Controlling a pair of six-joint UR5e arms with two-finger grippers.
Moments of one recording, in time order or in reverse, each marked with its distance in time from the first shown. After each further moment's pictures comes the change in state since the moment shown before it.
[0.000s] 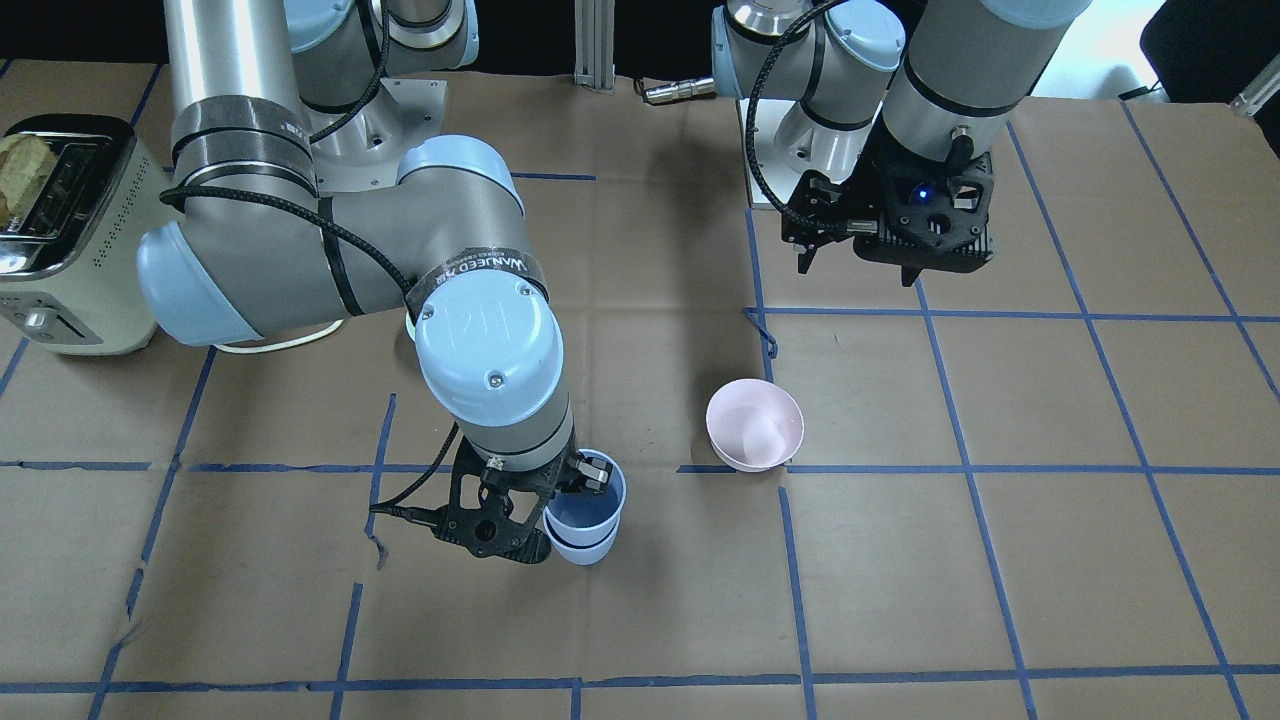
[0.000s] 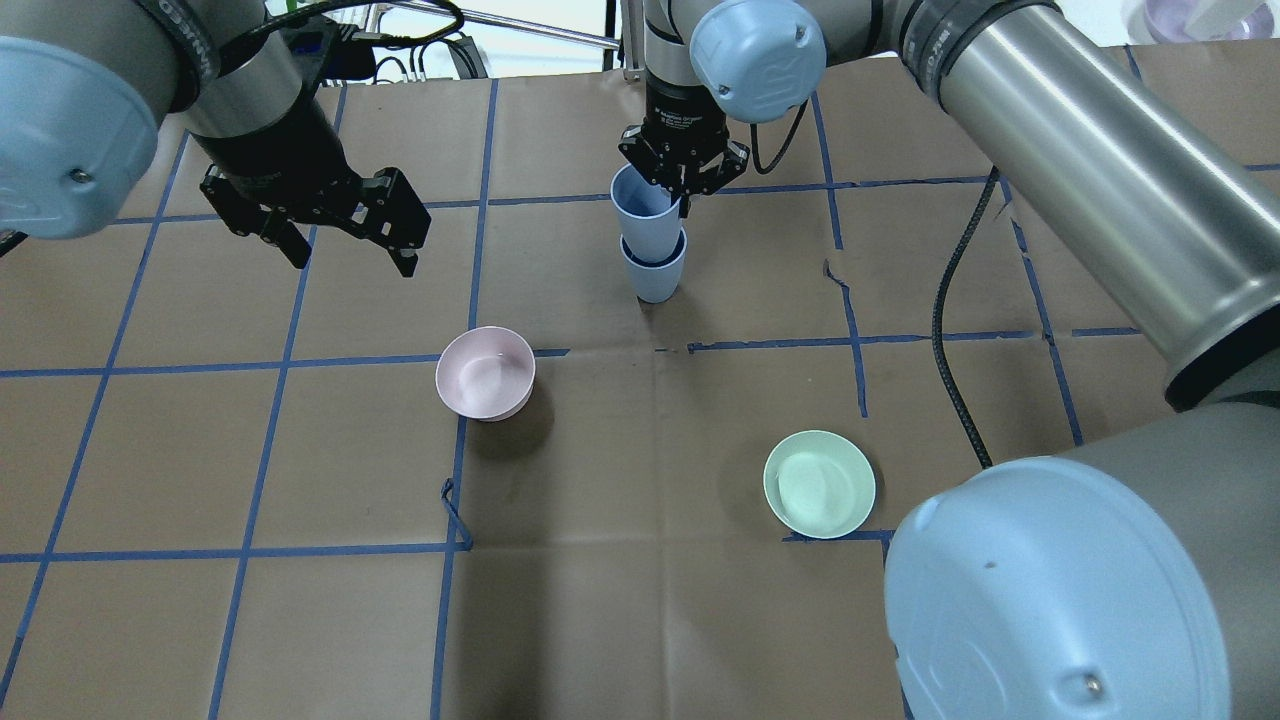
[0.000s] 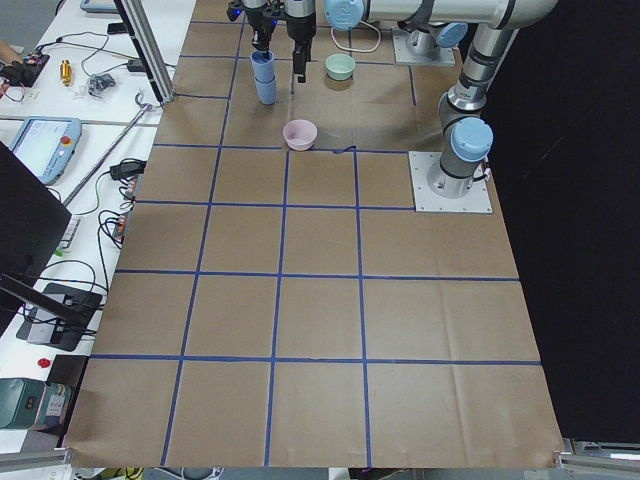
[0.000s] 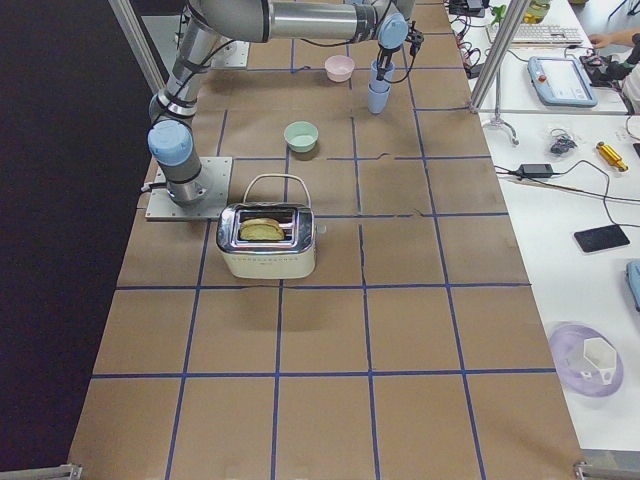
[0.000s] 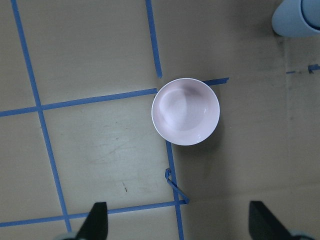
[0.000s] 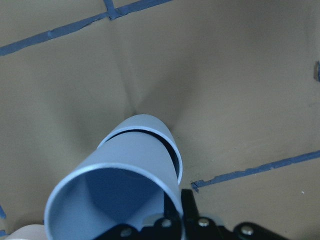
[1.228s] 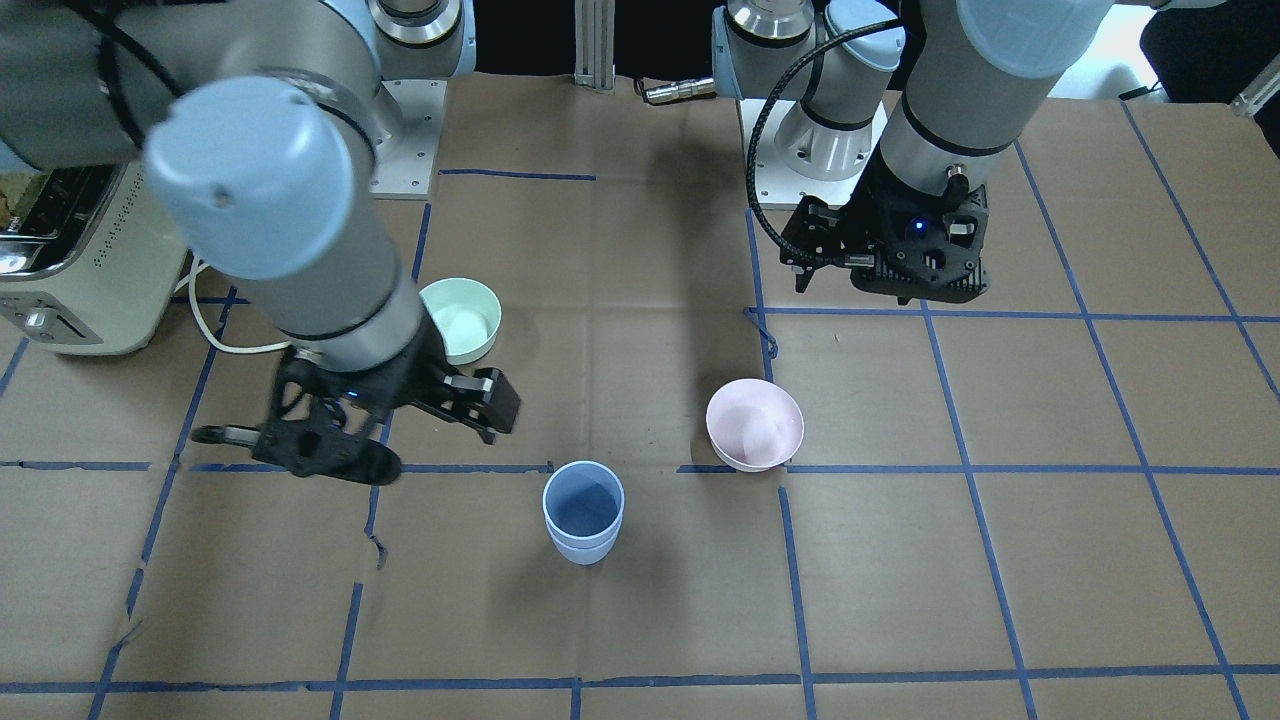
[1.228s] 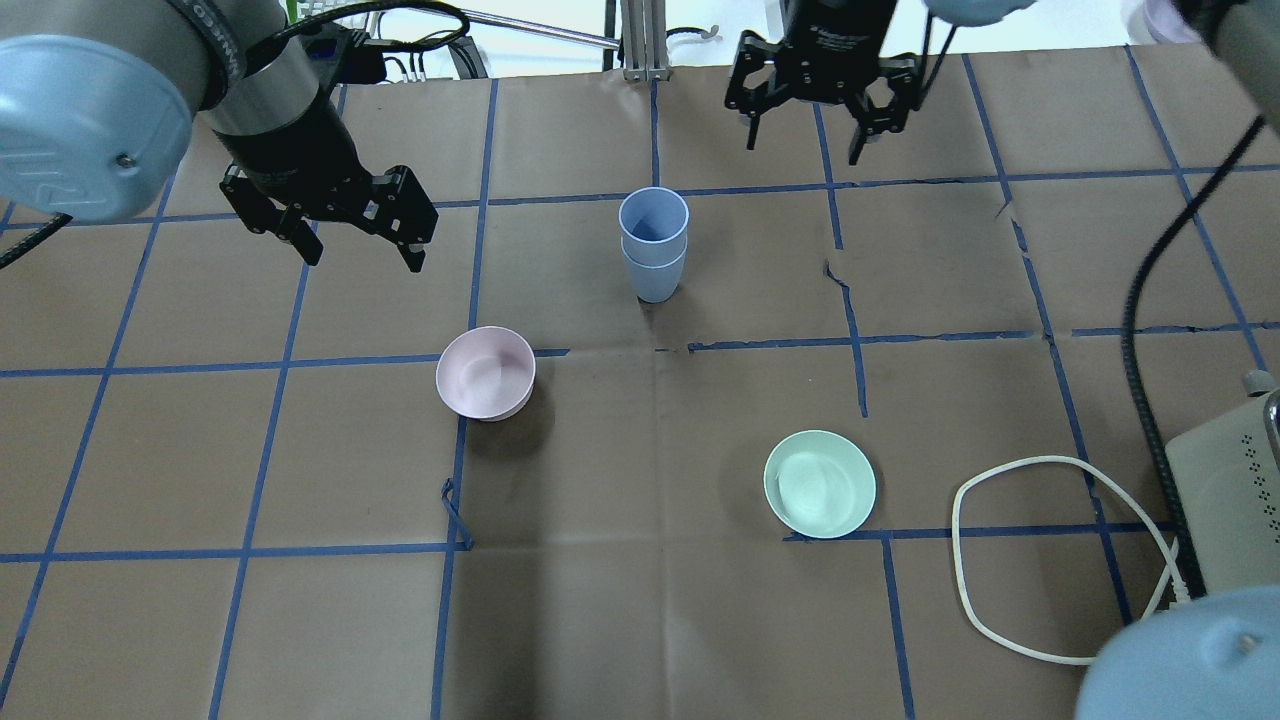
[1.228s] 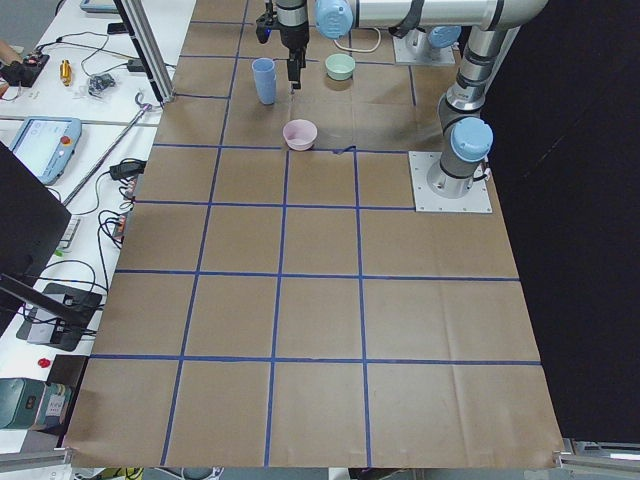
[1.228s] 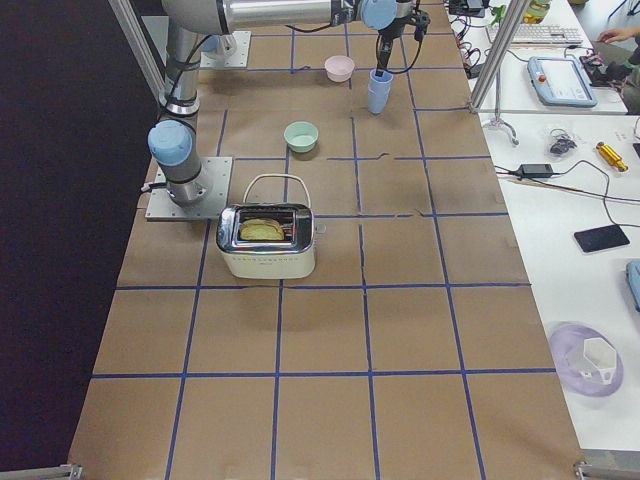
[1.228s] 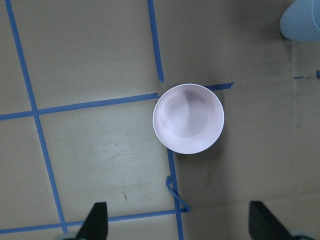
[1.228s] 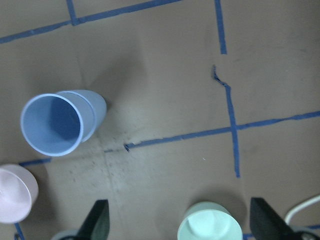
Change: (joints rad) left arm 0.005 -0.065 0.009 0.033 0.001 -0.005; right arm -0.205 -0.289 0.071 0.243 0.013 -0.320
